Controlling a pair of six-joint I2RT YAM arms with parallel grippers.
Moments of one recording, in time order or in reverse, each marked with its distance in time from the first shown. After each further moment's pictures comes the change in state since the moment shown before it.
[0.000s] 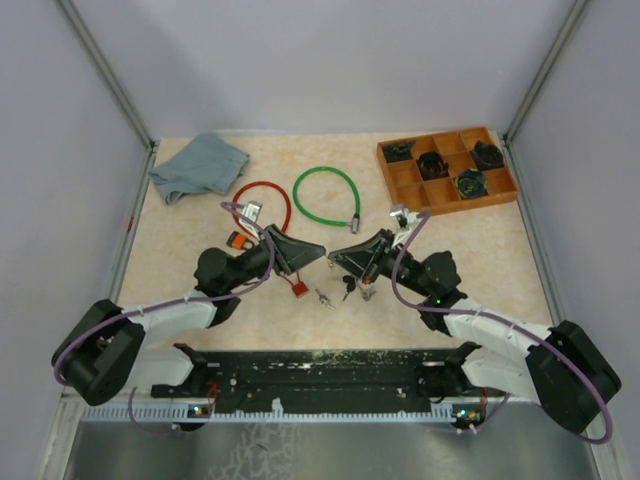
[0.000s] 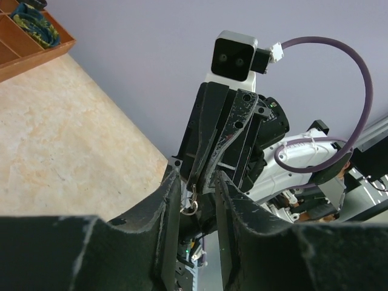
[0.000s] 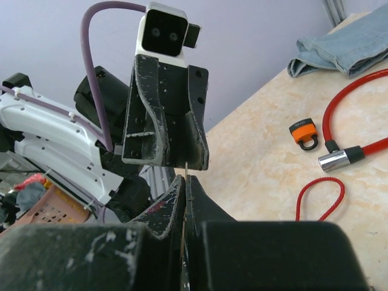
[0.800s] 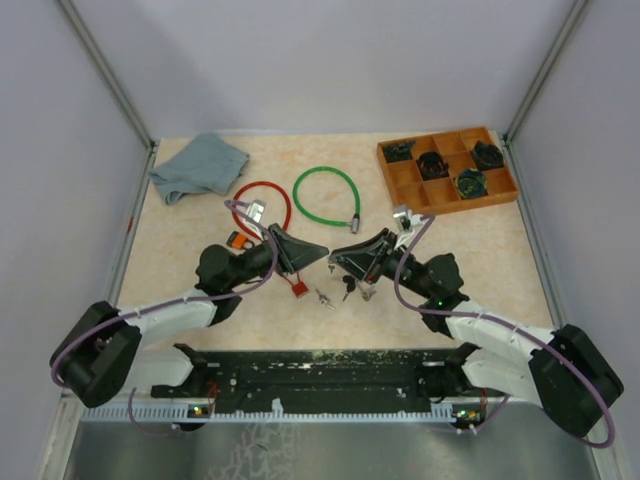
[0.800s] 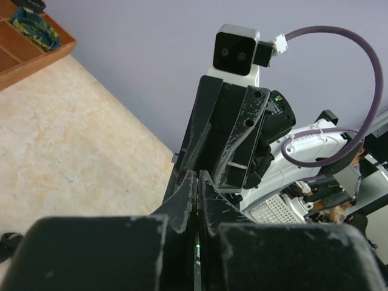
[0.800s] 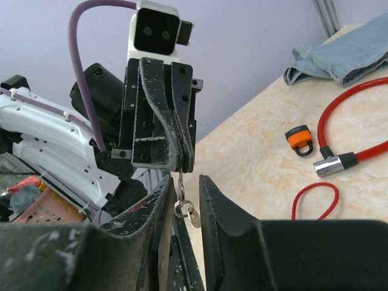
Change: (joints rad) left arm -0.020 0.002 0.024 -0.039 0.011 0.058; right arm 0.000 -0.018 -0.013 0.011 0.017 -0.006
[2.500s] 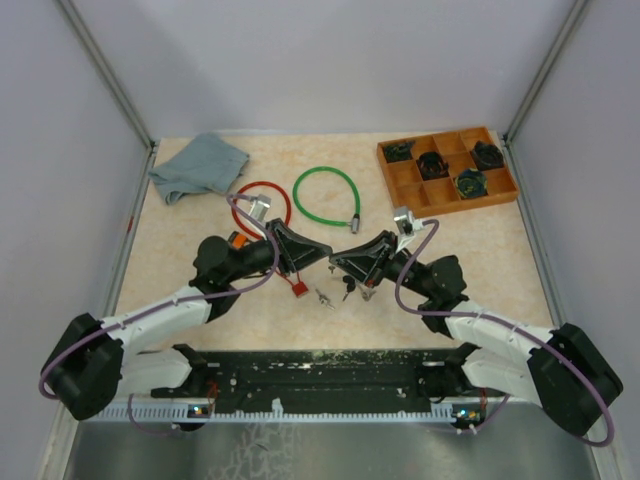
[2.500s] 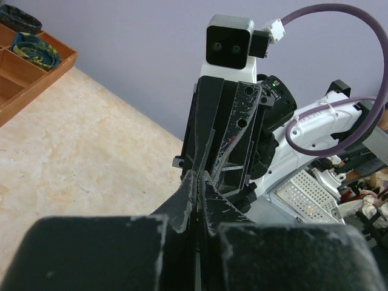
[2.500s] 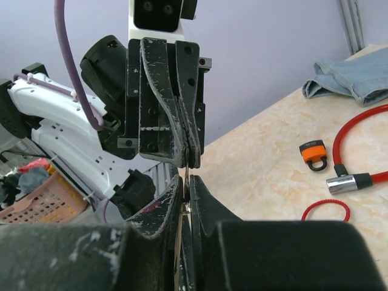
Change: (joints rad) left arm -0.018 -0.093 0.106 -0.218 0.060 0.218; right arm 0.000 0.001 -0.005 0.089 -0.077 -0.033
